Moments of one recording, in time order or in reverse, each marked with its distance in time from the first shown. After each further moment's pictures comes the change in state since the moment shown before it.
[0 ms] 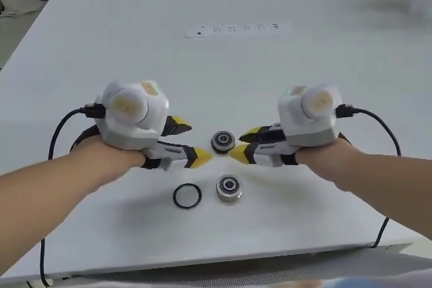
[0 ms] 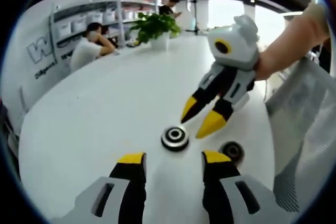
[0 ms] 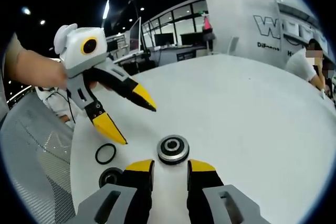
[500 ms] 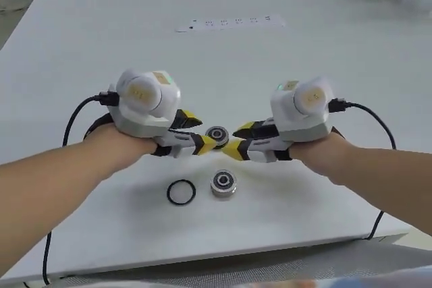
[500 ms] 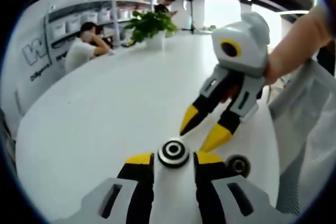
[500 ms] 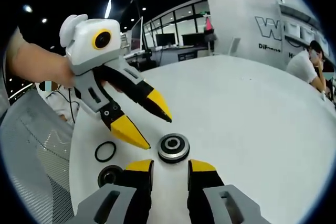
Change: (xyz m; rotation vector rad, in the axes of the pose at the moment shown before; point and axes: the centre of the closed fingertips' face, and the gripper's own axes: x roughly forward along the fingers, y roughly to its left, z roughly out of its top) left arm 0.027 -0.003 0.015 0.014 0.009 -0.033; right arm 0.000 -0.001 -0.003 -0.014 -0.002 0.004
